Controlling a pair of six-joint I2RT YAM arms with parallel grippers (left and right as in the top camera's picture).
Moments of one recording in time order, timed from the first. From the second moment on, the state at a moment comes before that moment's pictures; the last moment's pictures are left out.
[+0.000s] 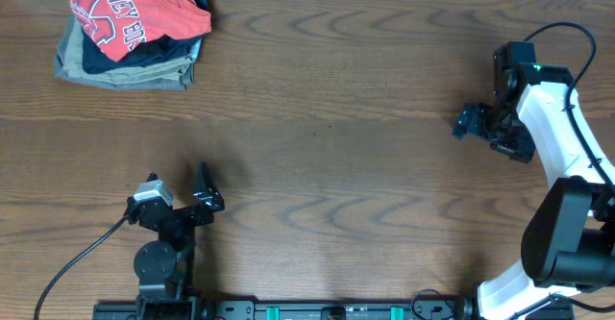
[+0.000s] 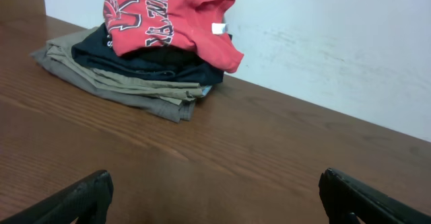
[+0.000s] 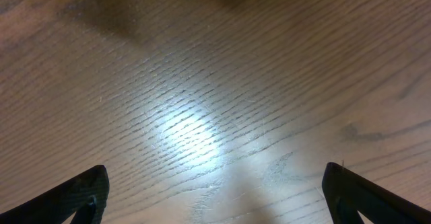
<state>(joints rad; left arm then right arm) 0.00 0.01 0.02 -0.11 -0.08 -0.32 -0.09 1.79 1.35 -1.11 0.12 0.41</state>
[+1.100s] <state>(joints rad) 0.00 0.01 0.02 -0.11 -0.08 -0.32 -0.09 1.79 1.35 -1.11 0.12 0.41</state>
